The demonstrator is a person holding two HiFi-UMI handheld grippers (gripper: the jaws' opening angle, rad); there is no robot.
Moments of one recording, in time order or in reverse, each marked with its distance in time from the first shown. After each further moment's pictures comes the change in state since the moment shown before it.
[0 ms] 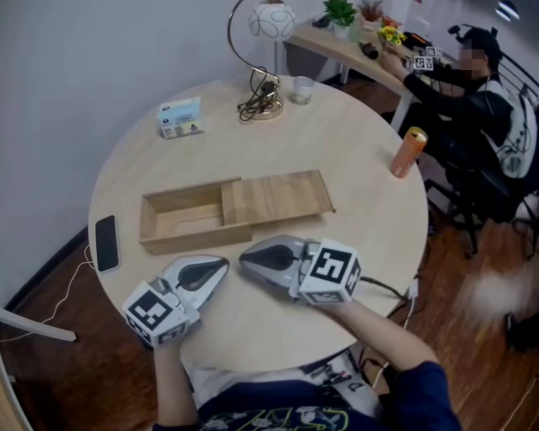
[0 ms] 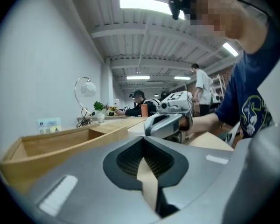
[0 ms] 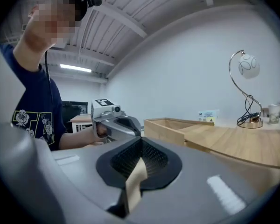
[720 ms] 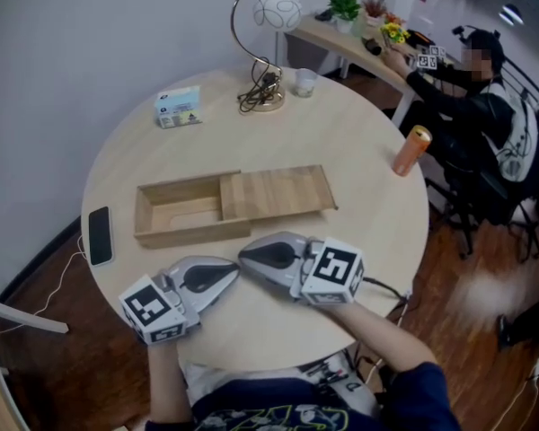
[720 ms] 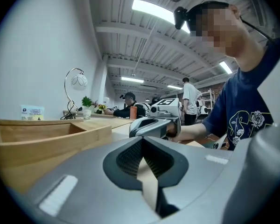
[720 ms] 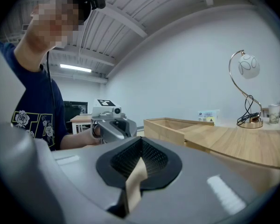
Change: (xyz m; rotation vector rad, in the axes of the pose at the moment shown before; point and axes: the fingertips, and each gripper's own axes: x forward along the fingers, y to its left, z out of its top) left arm 0.011 -0.026 0.002 -0.048 -0.015 -0.173; right arm -0.001 -0.001 -0.001 -0.013 0.000 0.001
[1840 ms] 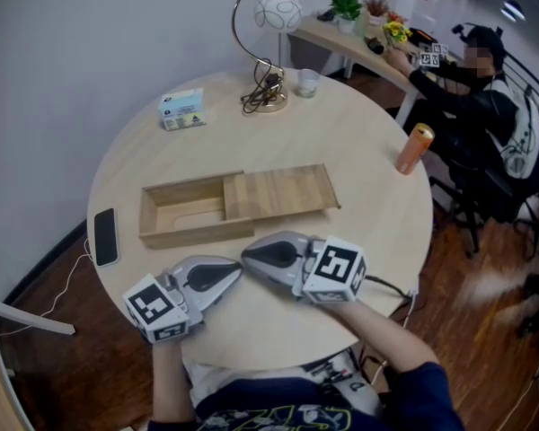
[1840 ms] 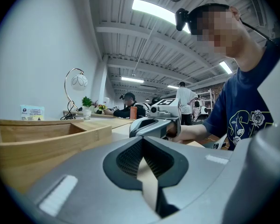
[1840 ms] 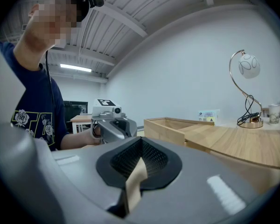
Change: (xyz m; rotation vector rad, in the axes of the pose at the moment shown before) left arm -0.001 -0.002 0.001 -0.011 0.001 0.006; right arm 0.001 0.002 0.002 0.008 0.004 0.001
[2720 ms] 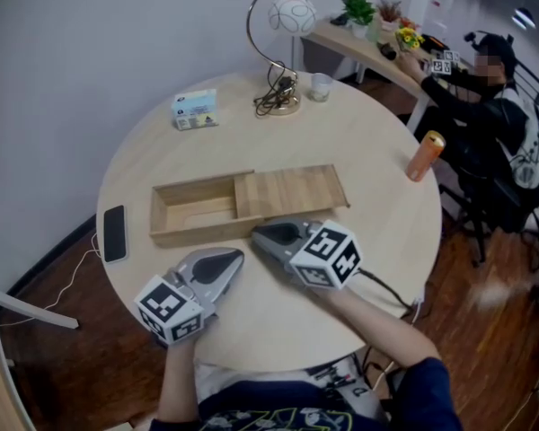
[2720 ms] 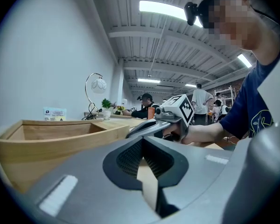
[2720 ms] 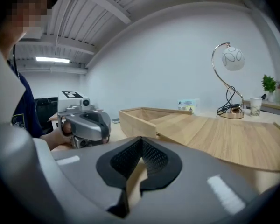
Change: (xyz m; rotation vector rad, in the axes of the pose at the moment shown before) left arm -0.003 0.031 -0.001 -0.035 -0.010 0.237; right arm 0.014 -0.061 -0.018 0.090 0.132 -0.213
